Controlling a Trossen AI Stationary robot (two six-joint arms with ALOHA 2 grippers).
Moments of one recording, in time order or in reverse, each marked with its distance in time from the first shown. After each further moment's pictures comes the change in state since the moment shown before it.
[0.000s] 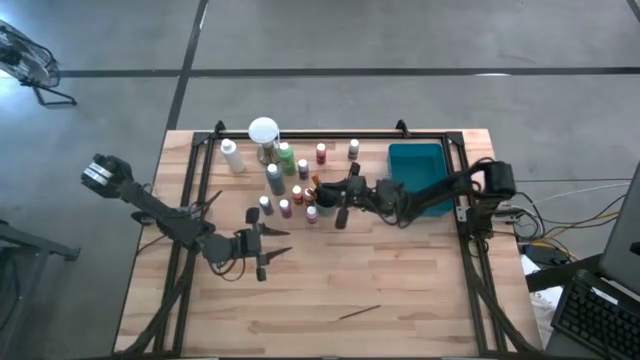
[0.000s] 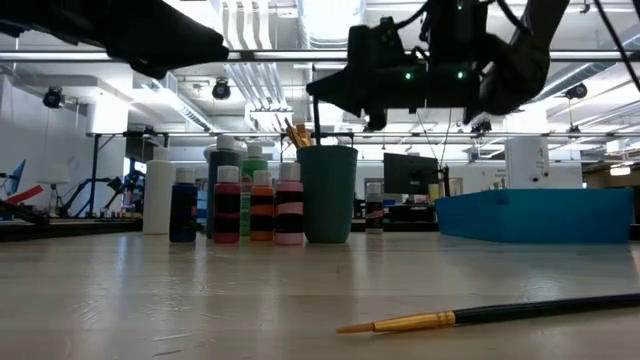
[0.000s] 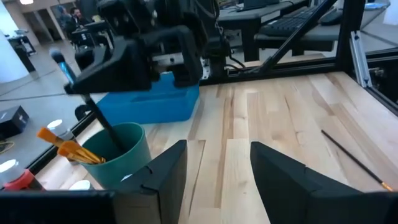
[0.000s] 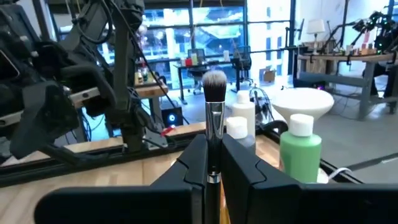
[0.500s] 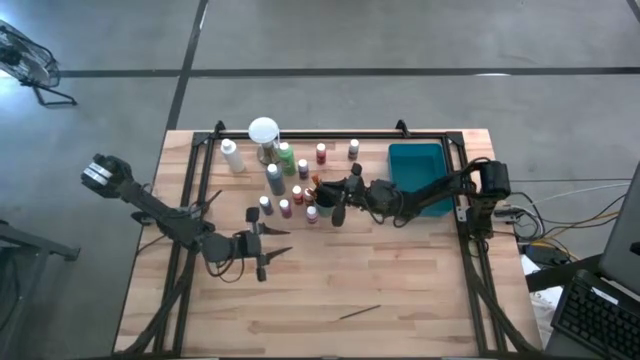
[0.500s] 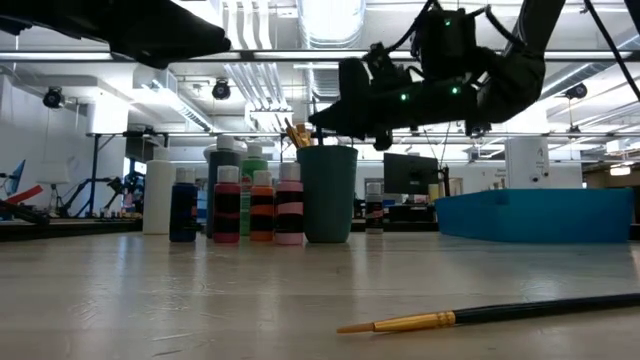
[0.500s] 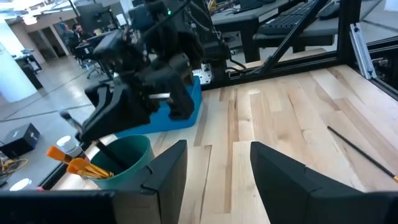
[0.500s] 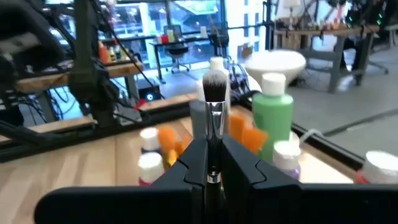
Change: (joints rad) left arm 0.002 -0.002 0.008 0.010 -0.002 0.099; right arm -0.011 0.034 0.001 -0.096 0.083 0.036
